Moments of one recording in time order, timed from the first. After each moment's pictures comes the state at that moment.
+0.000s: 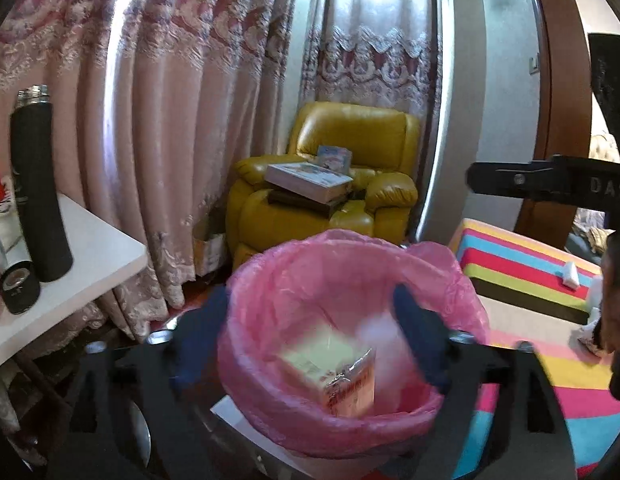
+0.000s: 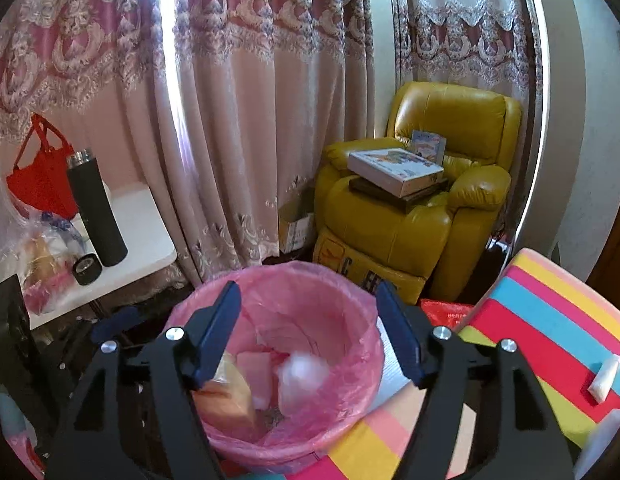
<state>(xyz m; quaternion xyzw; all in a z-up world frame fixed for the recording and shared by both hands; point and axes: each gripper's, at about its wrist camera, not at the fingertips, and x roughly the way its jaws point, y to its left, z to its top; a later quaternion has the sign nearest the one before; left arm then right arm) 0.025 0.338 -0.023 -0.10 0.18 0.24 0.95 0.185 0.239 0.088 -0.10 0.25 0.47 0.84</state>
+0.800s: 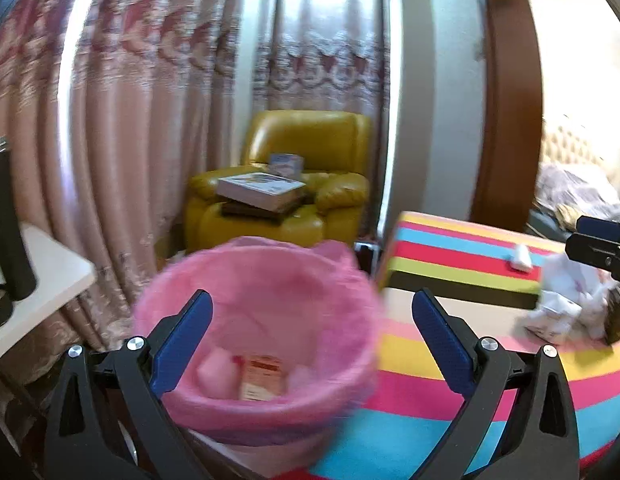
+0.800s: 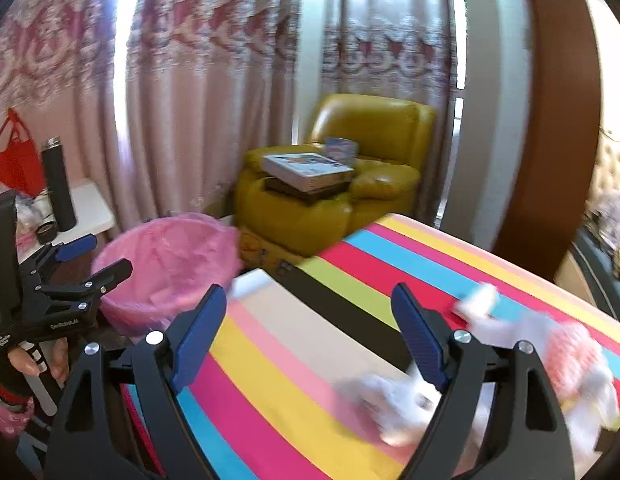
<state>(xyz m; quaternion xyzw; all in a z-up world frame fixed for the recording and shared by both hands) 0.055 0.247 -0.013 -0.05 0.18 0.17 0.97 0.163 0.019 0.069 -0.10 0.22 0.35 0.91</state>
